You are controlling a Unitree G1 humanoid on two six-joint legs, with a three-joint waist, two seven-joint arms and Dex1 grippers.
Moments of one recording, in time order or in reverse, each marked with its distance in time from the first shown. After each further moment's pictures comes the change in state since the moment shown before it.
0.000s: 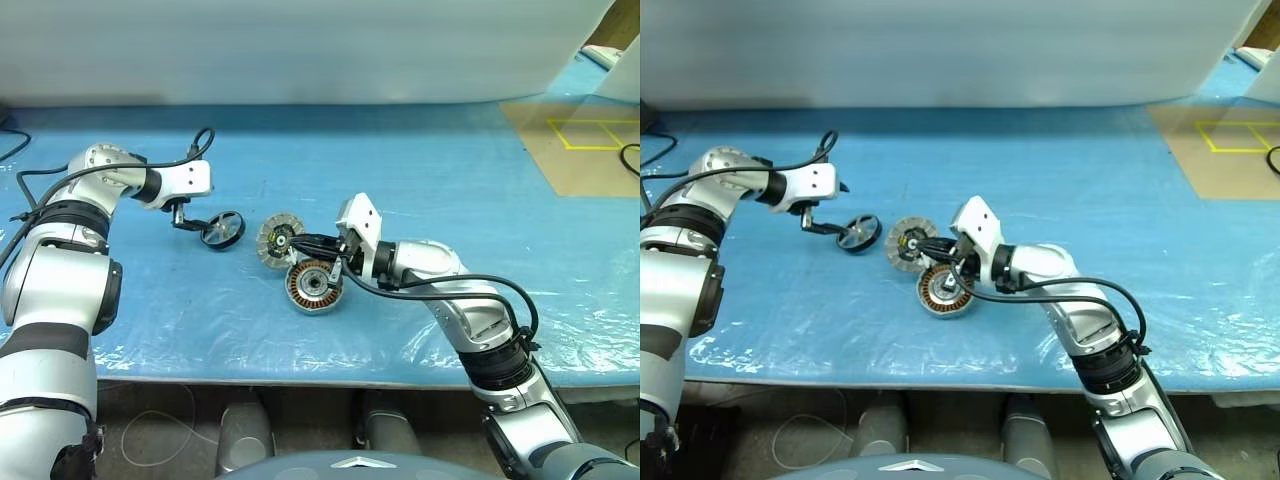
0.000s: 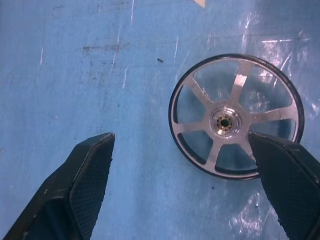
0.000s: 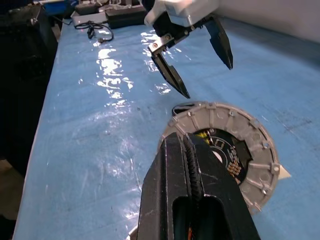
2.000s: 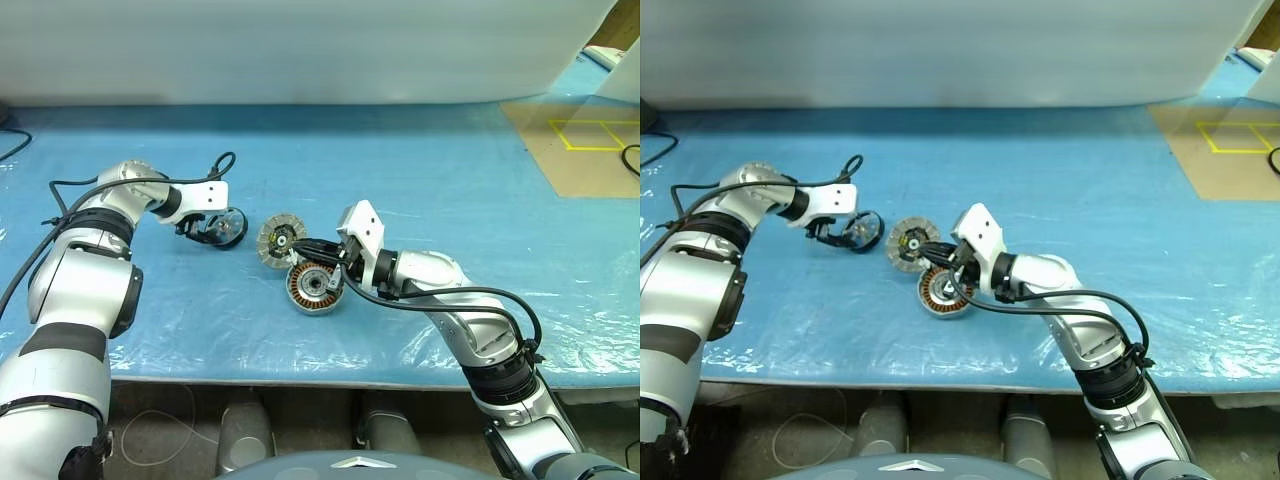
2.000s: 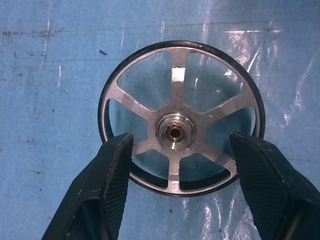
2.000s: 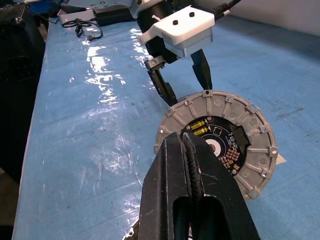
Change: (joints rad) left arm 0.021 -0.091 -0.038 0.022 0.057 0.093 -0.019; right arm 0.054 -0.016 0.003 -0.054 0.008 0.032 -0.075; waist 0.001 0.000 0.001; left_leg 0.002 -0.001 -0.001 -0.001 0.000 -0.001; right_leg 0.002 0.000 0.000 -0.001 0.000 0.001
